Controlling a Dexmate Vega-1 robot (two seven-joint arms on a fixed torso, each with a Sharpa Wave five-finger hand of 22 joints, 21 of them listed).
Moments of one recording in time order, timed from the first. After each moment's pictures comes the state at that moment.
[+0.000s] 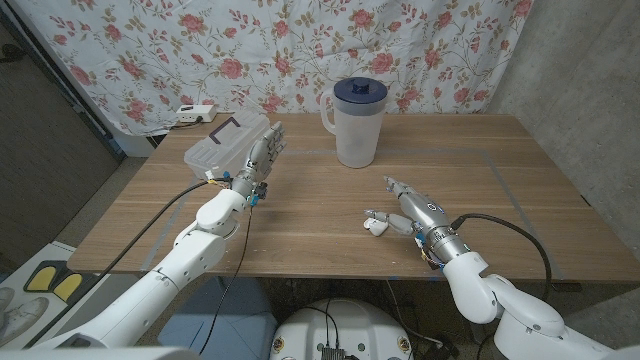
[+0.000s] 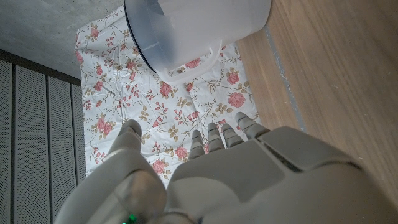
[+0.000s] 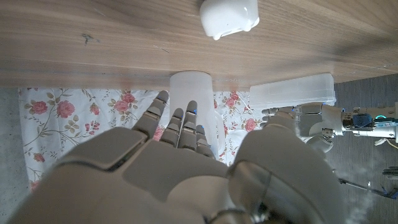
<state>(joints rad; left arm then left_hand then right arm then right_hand) 1.01 0.59 0.37 -1.62 -0.61 -0.26 0.05 0.31 0.10 0.46 -0.15 0.18 0.02 -0.07 0.18 0.18 0.03 0.01 0.22 0.20 -0.04 -0.02 0.18 0.17 0.05 0.00 0.19 0.17 -1.43 -0.93 -0.50 -2.29 -0.54 -0.43 -0.38 0.62 0.09 -0.13 -0.09 0.19 -0.03 0.04 0.20 0.19 0.24 0.04 0.28 0.26 0.05 -0.02 0.26 0.22 0.21 0.11 0.21 0.17</state>
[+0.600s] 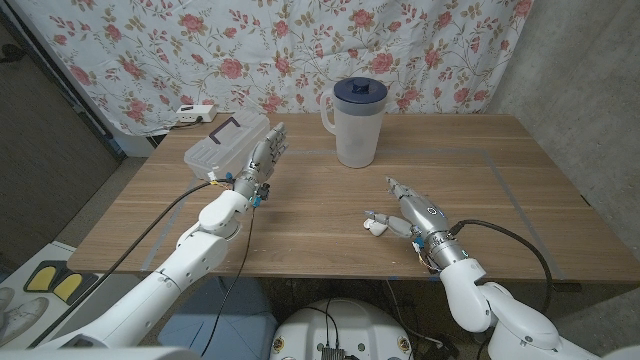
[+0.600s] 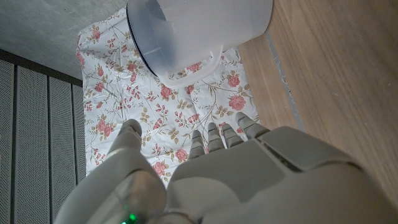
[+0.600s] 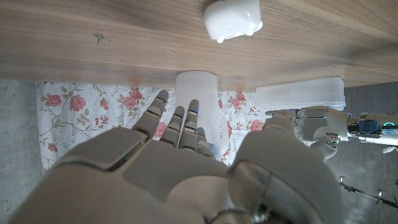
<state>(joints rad) 1.01 0.58 0.38 -1.62 -0.61 -0.27 0.05 0.32 0.10 0.46 -0.15 0.18 0.02 -0.07 0.18 0.18 0.03 0.01 0.22 0.20 -0.04 -0.02 0.18 0.17 0.05 0.00 0.19 0.17 -1.44 -0.90 -0.54 -2.31 -0.61 -0.51 -0.39 0.60 0.11 -0.12 -0.08 0.19 -0.06 0.01 0.20 0.19 0.26 0.02 0.29 0.29 0.05 -0.01 0.27 0.24 0.22 0.13 0.21 0.17</state>
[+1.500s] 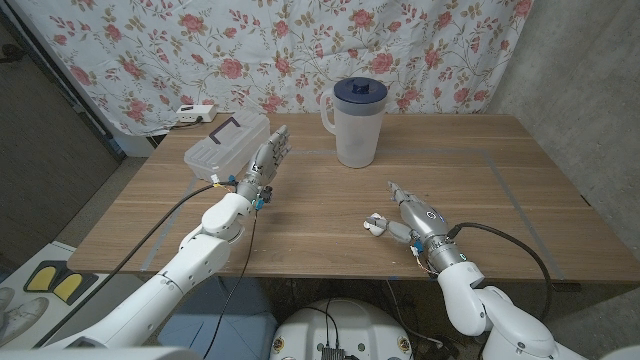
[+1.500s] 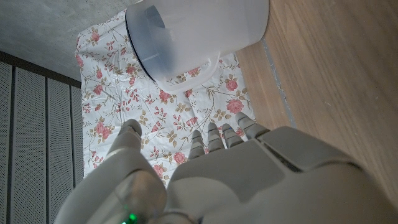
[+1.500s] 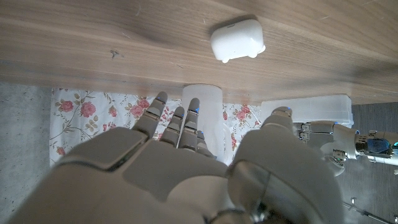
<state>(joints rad) 1.01 0.57 0.39 -1.62 -0.60 -0.27 0.05 0.32 0.11 0.46 -0.15 0.18 0.02 -0.07 0.18 0.18 0.03 0.01 0.22 0.20 -0.04 -0.02 0.18 0.17 0.05 0.00 0.19 0.17 -1.43 -0.89 -0.57 -2.33 -0.67 -0.62 -0.33 0.63 0.11 -0.09 -0.11 0.19 -0.11 0.02 0.19 0.19 0.25 0.02 0.33 0.35 0.03 0.00 0.27 0.26 0.20 0.14 0.20 0.17</state>
